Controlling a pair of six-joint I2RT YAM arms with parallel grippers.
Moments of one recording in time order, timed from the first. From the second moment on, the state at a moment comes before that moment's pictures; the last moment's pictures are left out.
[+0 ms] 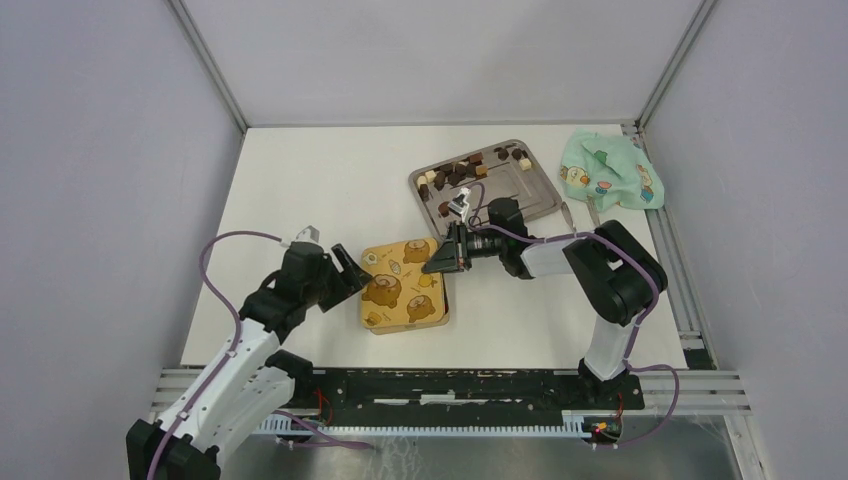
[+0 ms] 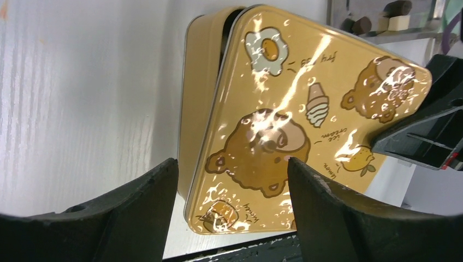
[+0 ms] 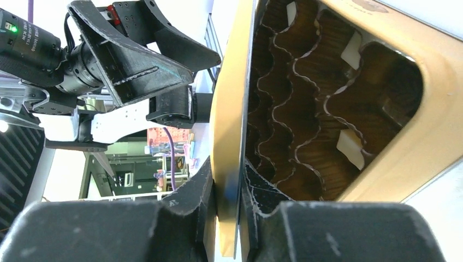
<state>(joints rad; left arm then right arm) -0.38 0.72 0.54 -0.57 0.04 -0.86 0.56 1.84 0.77 0.70 -0.99 0.99</state>
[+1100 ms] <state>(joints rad) -0.38 0.84 0.49 -0.45 0.14 -0.86 0.52 1.85 0.98 0.14 -0.88 0.53</state>
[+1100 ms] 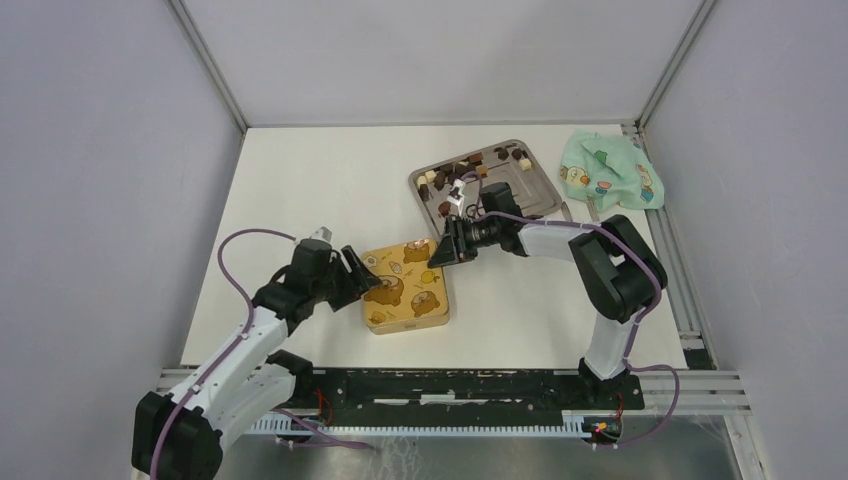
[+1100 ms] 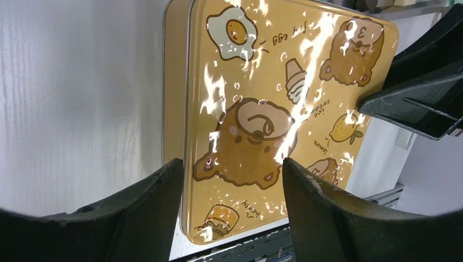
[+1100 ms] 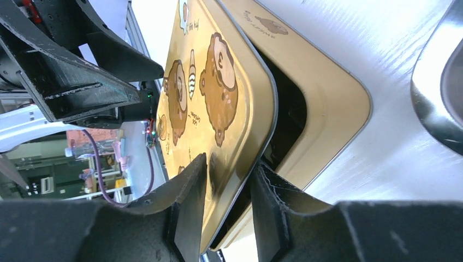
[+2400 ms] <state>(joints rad) -0.38 0.96 0.49 -0.38 0.19 -0.82 0.53 1.80 1.03 -0.20 -0.72 -0.11</state>
